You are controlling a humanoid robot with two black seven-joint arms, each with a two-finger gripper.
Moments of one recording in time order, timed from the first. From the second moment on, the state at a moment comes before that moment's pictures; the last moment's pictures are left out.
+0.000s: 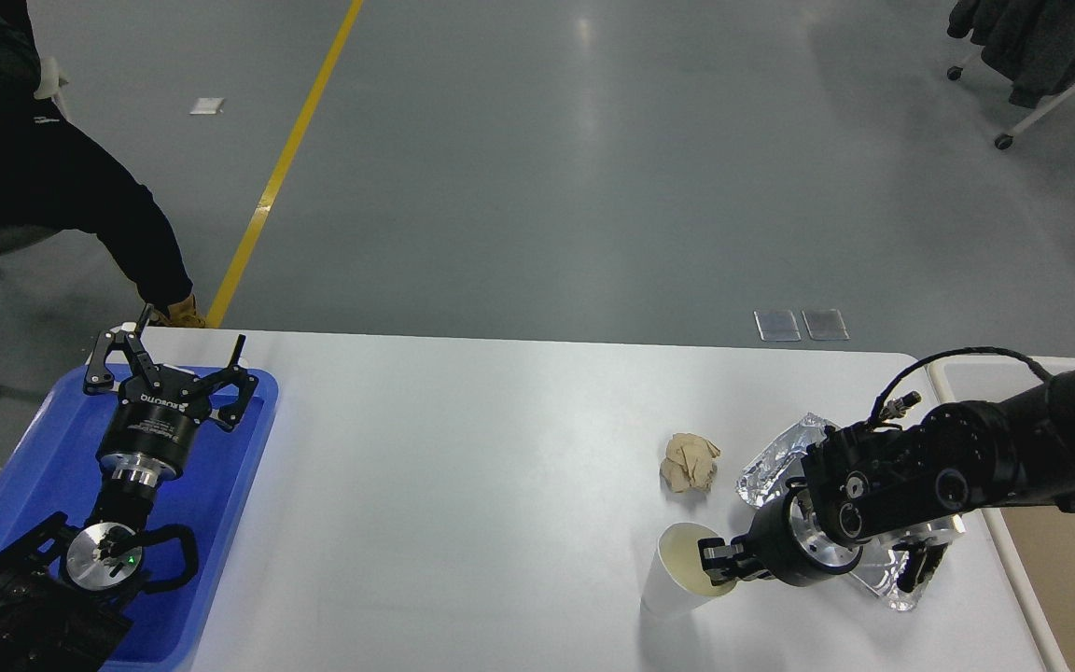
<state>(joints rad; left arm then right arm) -0.46 0.32 -1.01 -0.46 -0.14 -0.78 -0.40 1.59 -0.25 -1.06 1.47 -0.31 0.00 0.09</state>
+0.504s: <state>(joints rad) -0.46 0.32 -1.01 -0.46 -0.14 -0.78 -0.40 1.93 -0.34 -1.14 1.66 -0.30 0.16 0.10</state>
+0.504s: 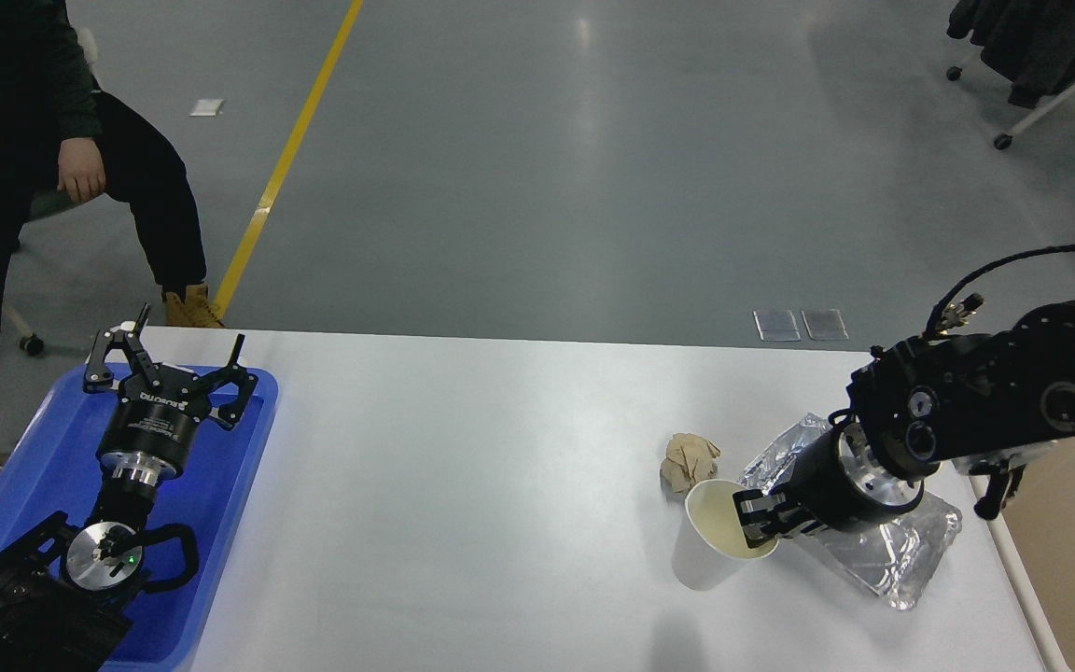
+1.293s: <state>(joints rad) -0.46 0.32 -1.02 -0.46 -0.14 -0.78 -0.40 2.52 -0.53 -1.33 1.62 -0.31 0.71 0.10</state>
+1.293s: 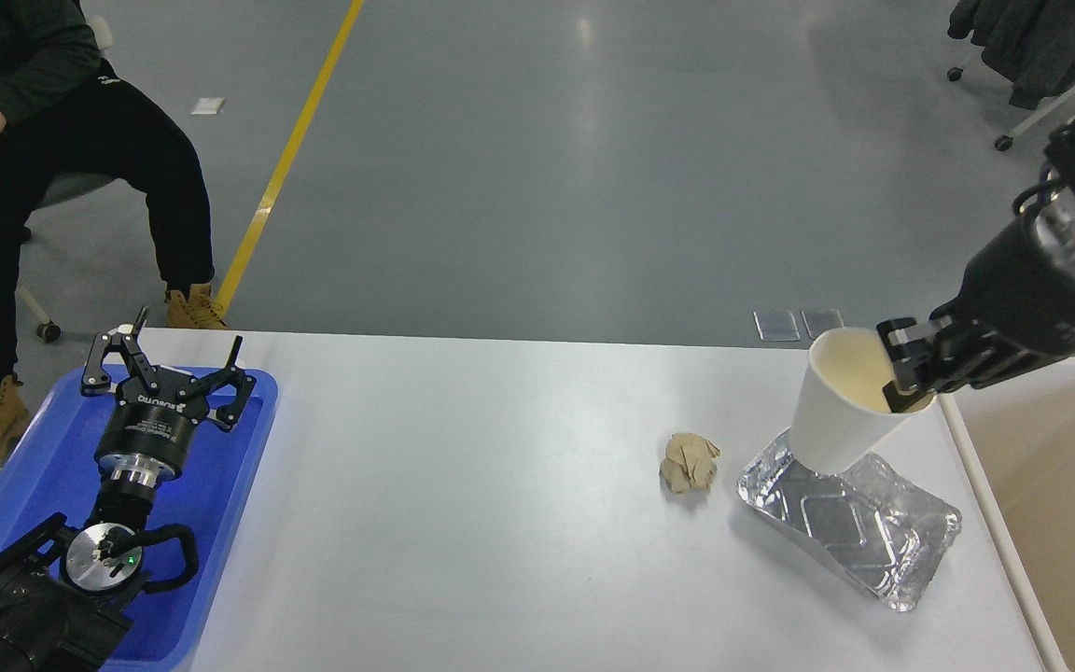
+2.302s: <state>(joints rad) -0.46 0.32 -1.01 -0.46 -0.14 -0.78 -0.41 1.65 -1.15 -0.82 1.04 0.13 -0.12 0.09</state>
